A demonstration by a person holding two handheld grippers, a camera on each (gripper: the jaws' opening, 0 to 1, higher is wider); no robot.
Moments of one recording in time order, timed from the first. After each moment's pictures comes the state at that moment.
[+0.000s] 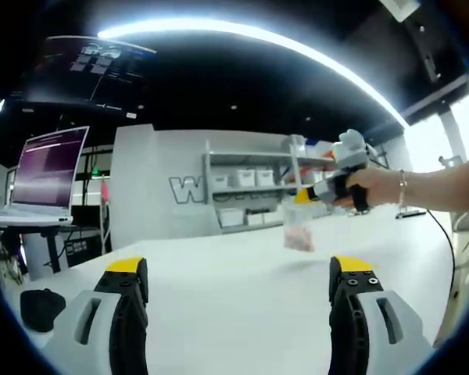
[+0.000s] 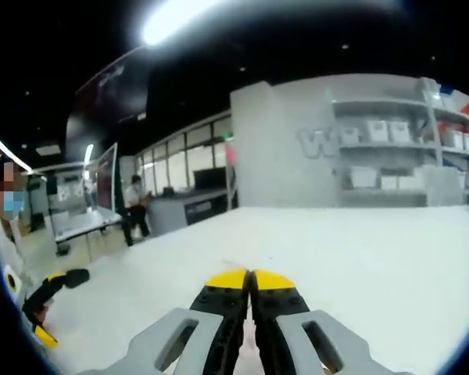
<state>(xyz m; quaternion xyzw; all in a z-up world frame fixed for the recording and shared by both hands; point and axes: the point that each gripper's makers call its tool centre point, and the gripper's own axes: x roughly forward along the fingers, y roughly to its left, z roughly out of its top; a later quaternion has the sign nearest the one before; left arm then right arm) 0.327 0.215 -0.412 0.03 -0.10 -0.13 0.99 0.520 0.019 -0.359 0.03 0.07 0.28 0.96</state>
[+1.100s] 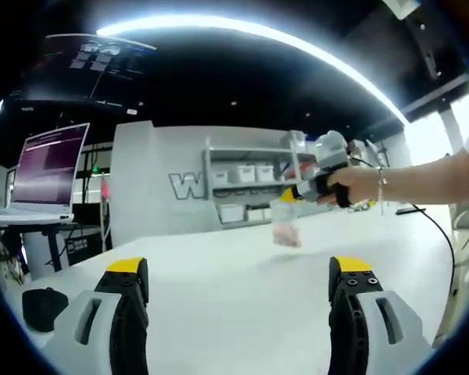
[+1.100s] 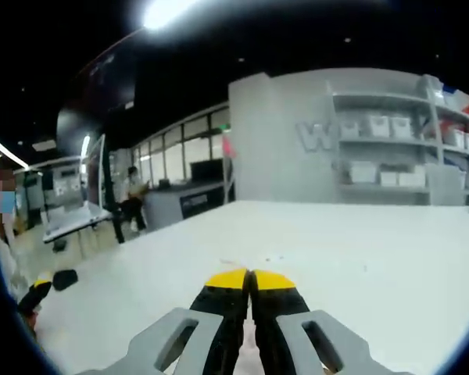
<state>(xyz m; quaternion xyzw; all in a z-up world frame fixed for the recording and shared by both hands) 0.327 0.219 -0.416 0.03 -0.09 -0.13 0.99 0.560 0.034 -0.362 0.01 0.09 0.27 0.96</state>
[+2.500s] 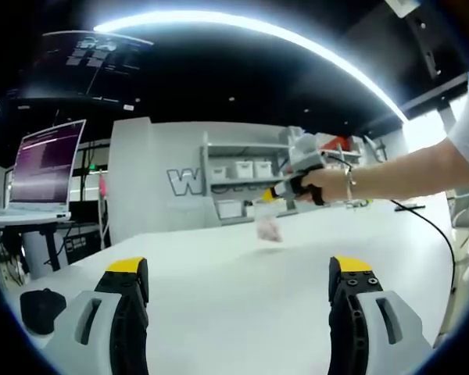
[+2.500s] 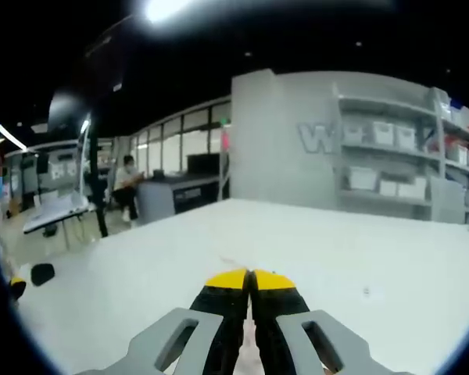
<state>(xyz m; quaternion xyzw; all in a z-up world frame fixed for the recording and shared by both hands) 0.332 0.218 -0.419 0.03 -0.07 -0.14 0.99 0.618 0.053 -0.362 -0.03 0.09 0.26 0.96</state>
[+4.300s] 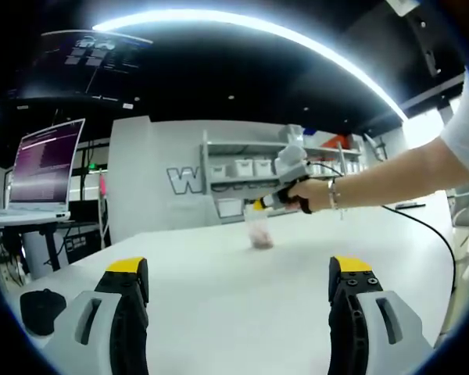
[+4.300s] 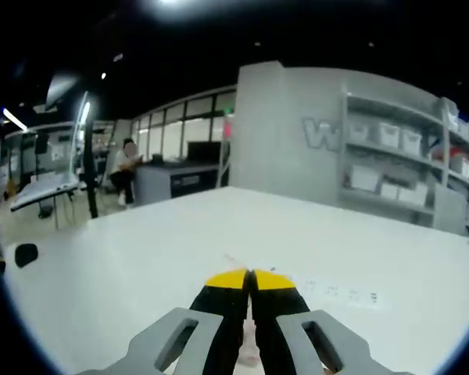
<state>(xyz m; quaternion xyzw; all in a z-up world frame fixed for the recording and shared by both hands) 0.334 0.217 -0.419 0.04 -0.07 -0.14 0.99 0.644 0.071 -0.392 -0.07 0.11 0.26 0.96</state>
